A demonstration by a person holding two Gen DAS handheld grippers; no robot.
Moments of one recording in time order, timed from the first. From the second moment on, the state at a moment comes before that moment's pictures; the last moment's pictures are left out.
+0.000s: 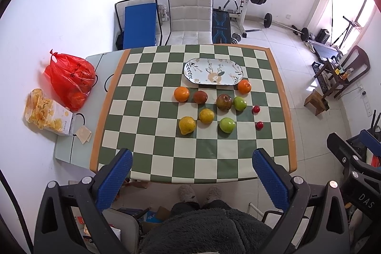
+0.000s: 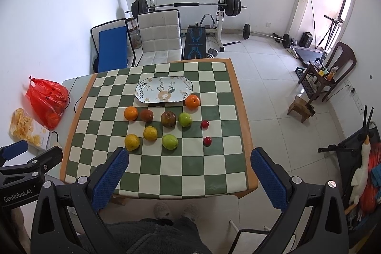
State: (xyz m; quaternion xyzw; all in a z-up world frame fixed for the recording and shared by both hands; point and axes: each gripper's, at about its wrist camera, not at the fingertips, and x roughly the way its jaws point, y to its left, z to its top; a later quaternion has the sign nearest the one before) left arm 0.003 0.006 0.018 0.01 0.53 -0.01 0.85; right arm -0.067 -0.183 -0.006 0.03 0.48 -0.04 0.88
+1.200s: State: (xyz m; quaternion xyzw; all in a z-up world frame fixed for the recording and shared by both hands) left arm 0.170 0.034 -0.231 0.05 0.67 0.09 0.74; right arm 0.117 -0.181 -0.258 0.06 0.60 0.03 0.80
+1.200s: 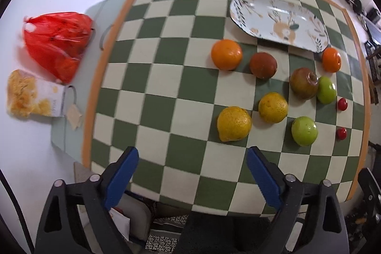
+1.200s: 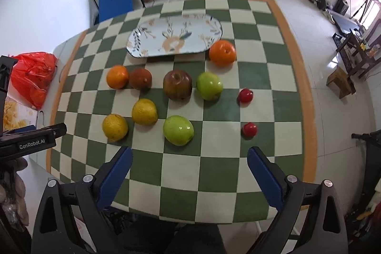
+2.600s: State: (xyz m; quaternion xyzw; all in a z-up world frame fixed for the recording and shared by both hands) left arm 0.265 0.063 -0.365 0.11 0.72 -0.13 0.67; right arm 0.193 -0.142 -0.436 0.15 0.75 -0.02 0.64
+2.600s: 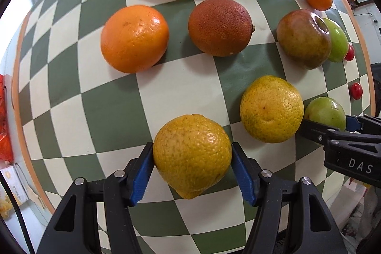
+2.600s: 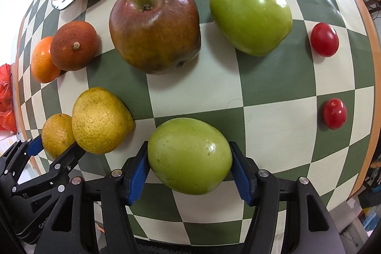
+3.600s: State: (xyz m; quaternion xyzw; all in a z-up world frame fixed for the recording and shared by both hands) left arm 0.314 0.072 -0.214 -0.03 0.66 -0.10 0.75; right arm 0.235 -0.194 -0.324 0.22 0.67 0.08 0.70
